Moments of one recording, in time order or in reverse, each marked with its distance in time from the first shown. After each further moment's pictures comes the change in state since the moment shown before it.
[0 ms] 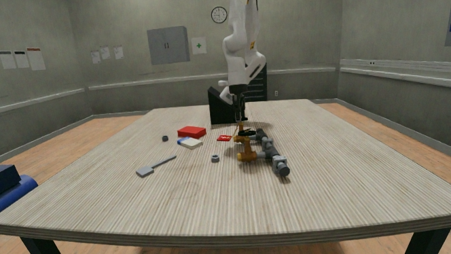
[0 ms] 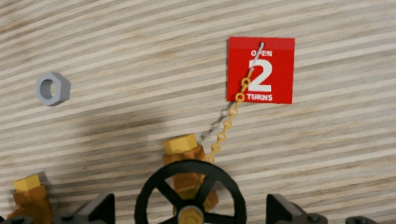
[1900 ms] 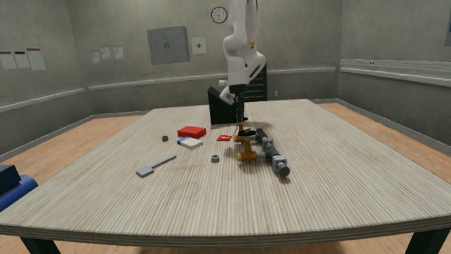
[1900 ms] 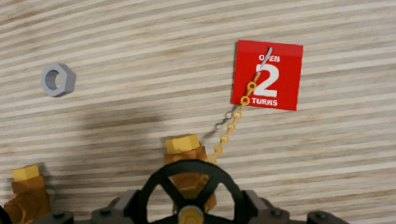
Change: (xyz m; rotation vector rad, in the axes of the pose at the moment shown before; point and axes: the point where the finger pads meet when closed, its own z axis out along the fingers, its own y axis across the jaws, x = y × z) arm 0.000 0.000 0.000 -0.001 0.001 -0.068
